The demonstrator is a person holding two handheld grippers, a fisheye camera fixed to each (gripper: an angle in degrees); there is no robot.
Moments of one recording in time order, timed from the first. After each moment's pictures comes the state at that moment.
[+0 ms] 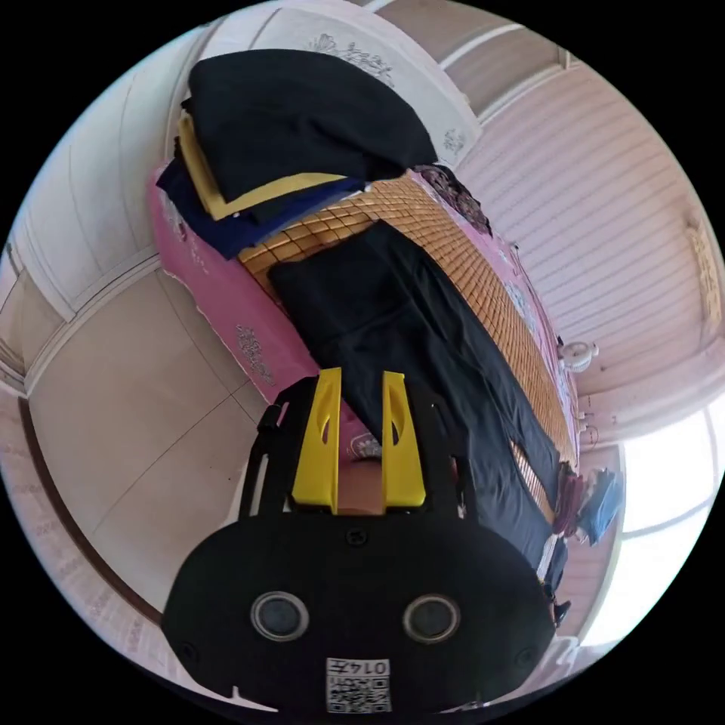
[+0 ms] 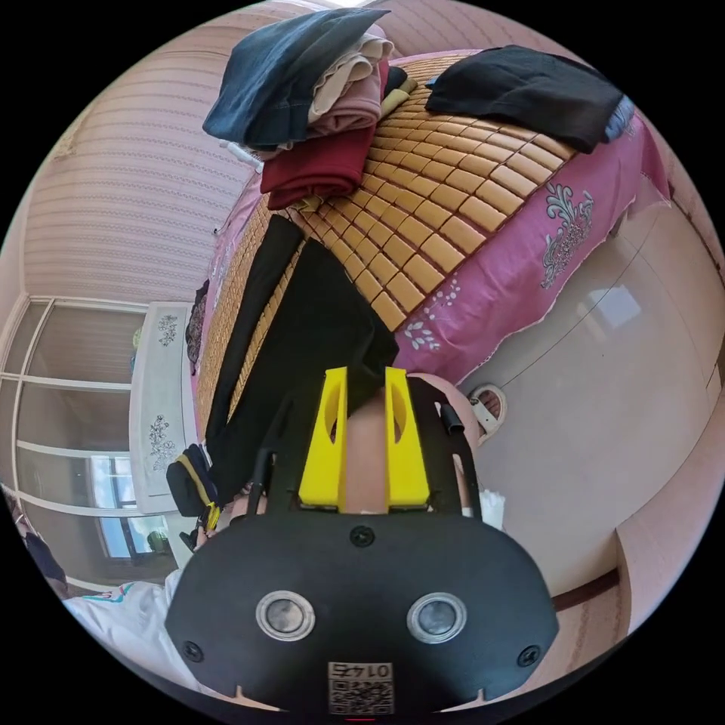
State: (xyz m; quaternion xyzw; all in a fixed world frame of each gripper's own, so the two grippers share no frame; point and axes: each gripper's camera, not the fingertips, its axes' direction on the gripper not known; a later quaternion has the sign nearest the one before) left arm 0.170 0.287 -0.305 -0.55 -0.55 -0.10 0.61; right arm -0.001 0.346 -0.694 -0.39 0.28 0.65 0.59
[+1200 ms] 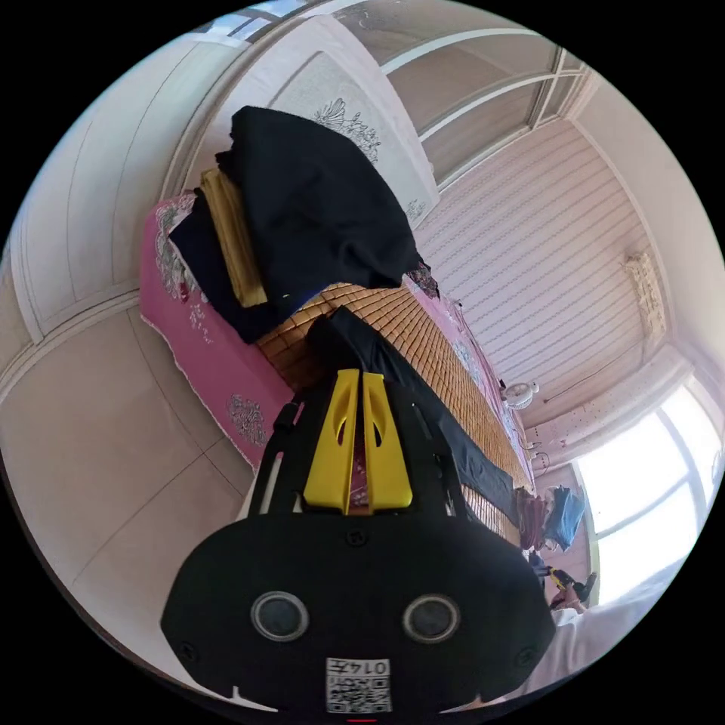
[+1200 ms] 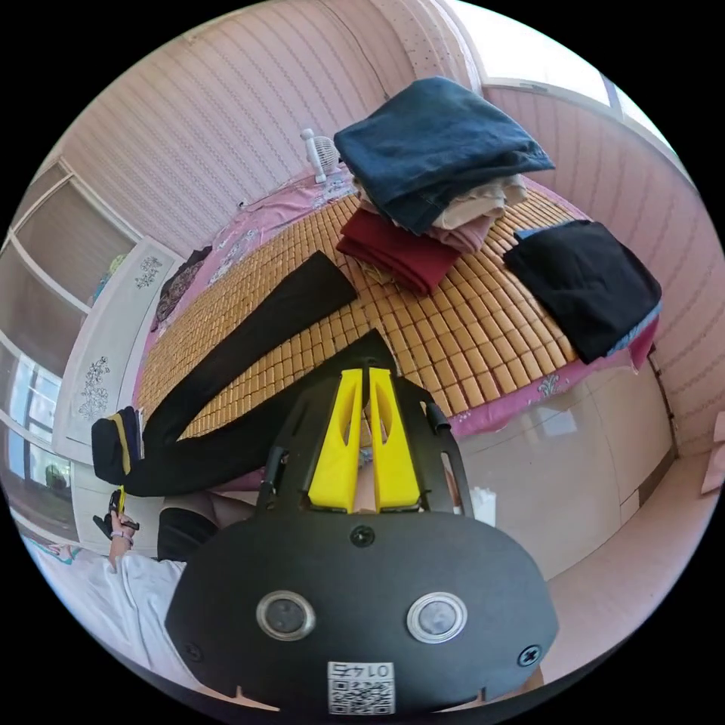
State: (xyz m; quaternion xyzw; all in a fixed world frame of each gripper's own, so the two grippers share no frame) left arm 0.177 0.209 -0.402 -0.48 -0.47 -0.08 0.74; right arm 0.020 0.240 -0.535 -0.46 0.33 0.46 0.69
